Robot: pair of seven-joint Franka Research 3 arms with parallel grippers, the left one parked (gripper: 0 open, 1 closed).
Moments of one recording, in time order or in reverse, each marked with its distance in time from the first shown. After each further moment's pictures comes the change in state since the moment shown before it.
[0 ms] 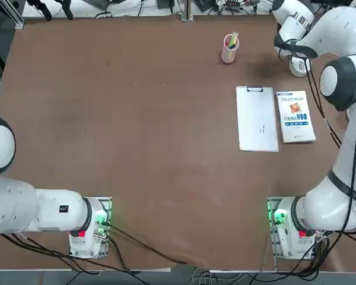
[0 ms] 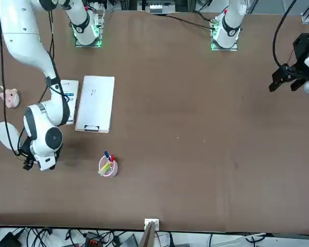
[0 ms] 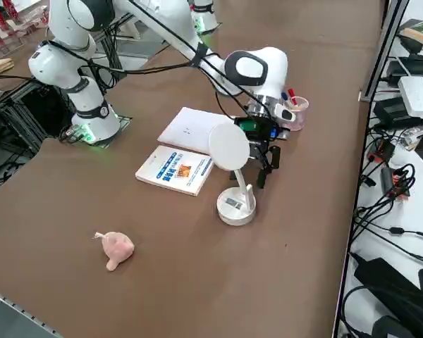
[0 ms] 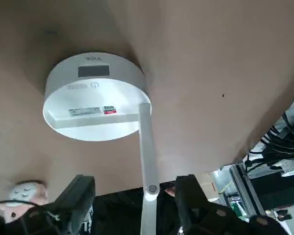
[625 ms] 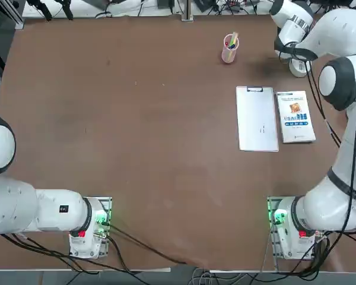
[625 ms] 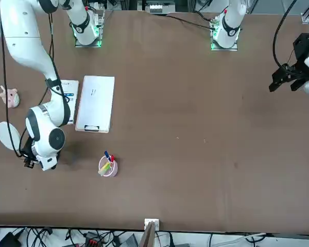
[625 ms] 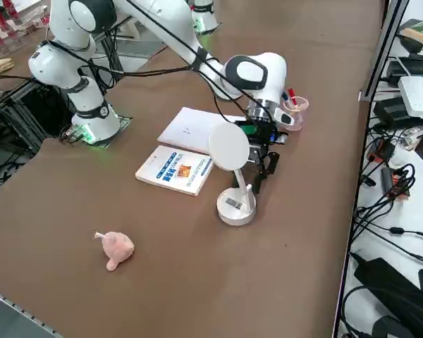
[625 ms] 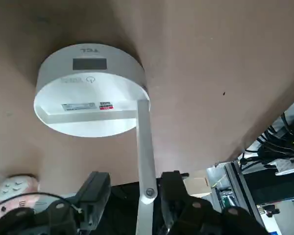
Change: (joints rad) arm -0.004 0.012 -0.001 0.000 -0.047 0.000 -0.005
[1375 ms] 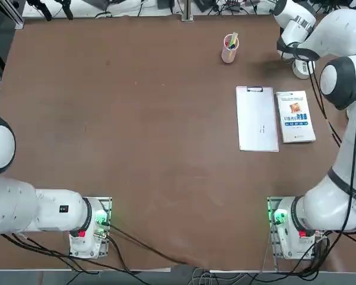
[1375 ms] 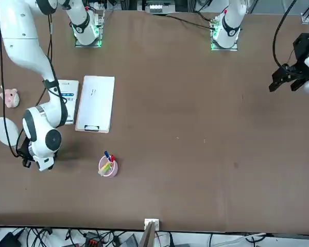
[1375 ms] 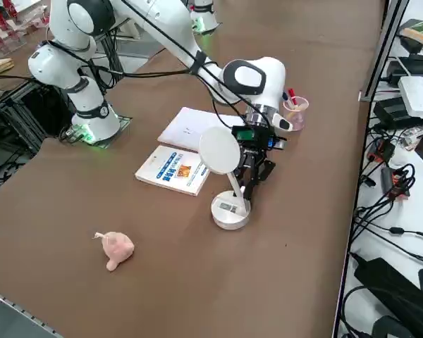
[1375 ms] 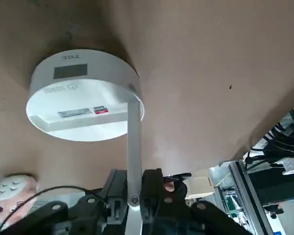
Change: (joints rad) arm -0.021 0.009 -0.004 0.007 -0.002 0.010 -0.006
